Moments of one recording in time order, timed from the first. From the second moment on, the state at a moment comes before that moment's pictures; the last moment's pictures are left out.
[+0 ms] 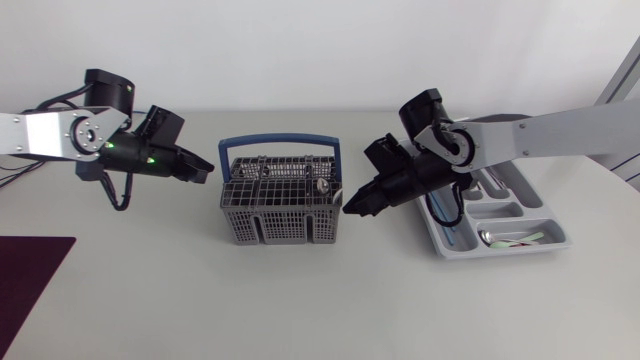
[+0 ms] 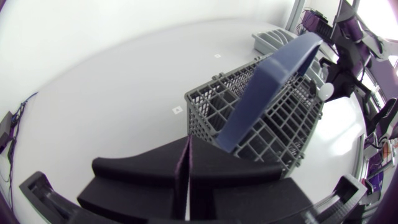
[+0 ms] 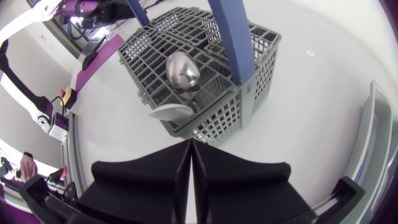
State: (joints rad) left arm -0.02 1.67 1.07 -0.25 0.46 0.40; right arm 0.36 1.80 1.12 -0.37 -0.58 -0.26
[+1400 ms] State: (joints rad) left arm -0.51 1.66 1.17 -0.32 0.40 0.10; right arm 0.28 1.49 0.85 -0.31 -0.54 -0.26
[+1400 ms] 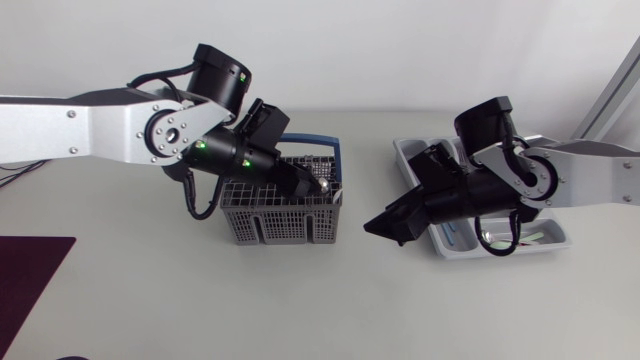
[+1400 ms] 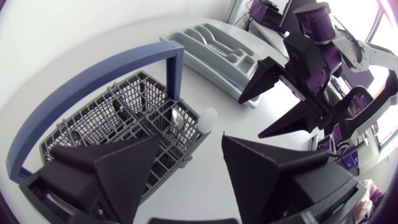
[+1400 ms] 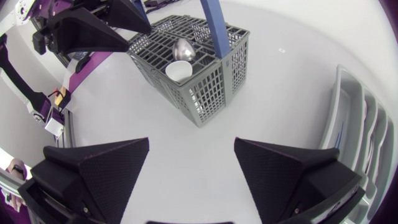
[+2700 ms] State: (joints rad) left arm -0.54 1.87 1.32 -0.31 0.40 0.10; right arm 0.25 1.45 0.81 -0.30 -0.55 -0.28
